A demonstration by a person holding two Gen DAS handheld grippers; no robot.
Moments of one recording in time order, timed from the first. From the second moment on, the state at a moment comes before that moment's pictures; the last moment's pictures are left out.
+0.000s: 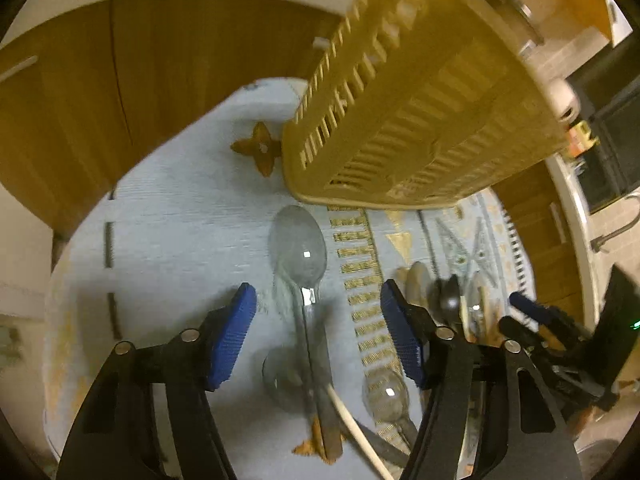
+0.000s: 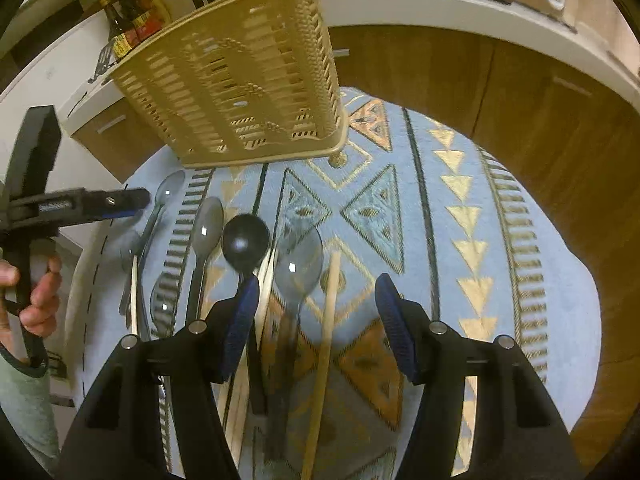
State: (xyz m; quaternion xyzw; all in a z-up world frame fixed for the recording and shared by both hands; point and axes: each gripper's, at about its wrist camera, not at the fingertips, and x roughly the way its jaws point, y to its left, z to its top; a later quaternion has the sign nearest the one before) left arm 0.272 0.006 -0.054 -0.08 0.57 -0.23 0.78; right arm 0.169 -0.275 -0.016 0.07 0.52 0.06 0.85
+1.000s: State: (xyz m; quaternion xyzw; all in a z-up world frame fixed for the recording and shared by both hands) left arm 0.263 -0.040 -0.057 0.05 0.56 -0.18 0.81; right arm 0.230 -0.225 -0.036 -0.01 0.59 0.05 0.81
